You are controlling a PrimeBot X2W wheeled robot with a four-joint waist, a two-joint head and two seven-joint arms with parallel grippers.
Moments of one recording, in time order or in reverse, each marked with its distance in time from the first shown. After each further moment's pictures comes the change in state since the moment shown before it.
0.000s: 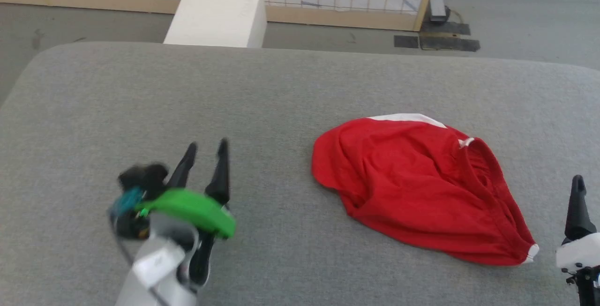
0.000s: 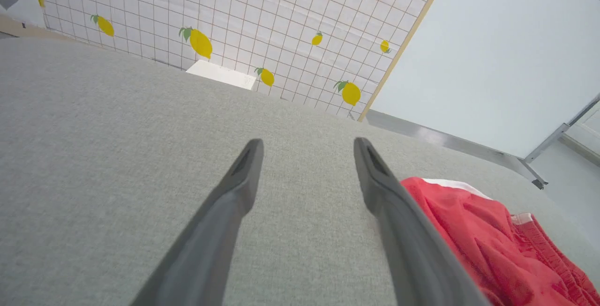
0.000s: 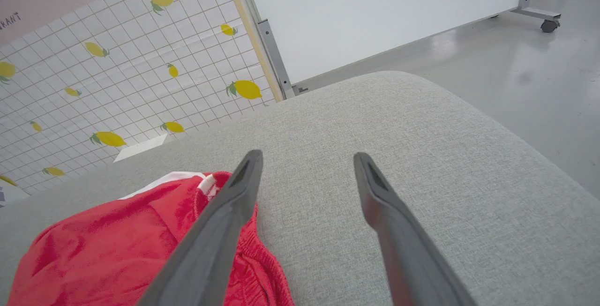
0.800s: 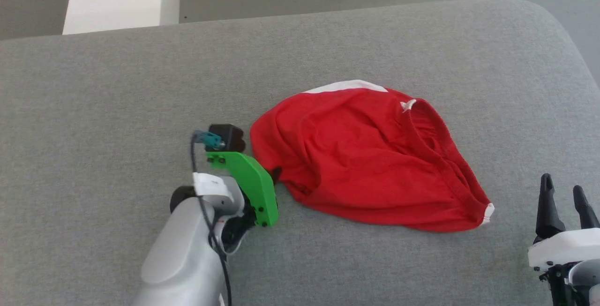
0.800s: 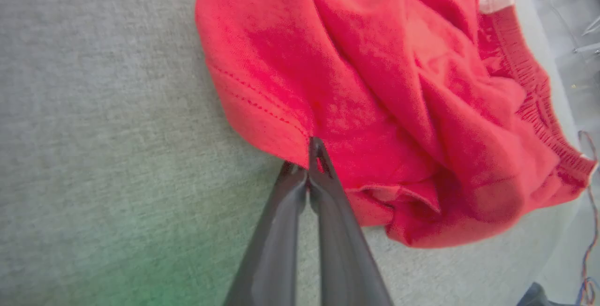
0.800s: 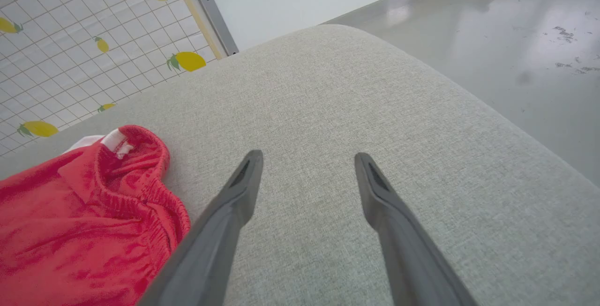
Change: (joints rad) left arm -0.222 -0.005 -0.203 0.188 -0.123 0.021 0.605; right arm -0.028 0.000 0.089 0.099 0.006 0.000 -0.079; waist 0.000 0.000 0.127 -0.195
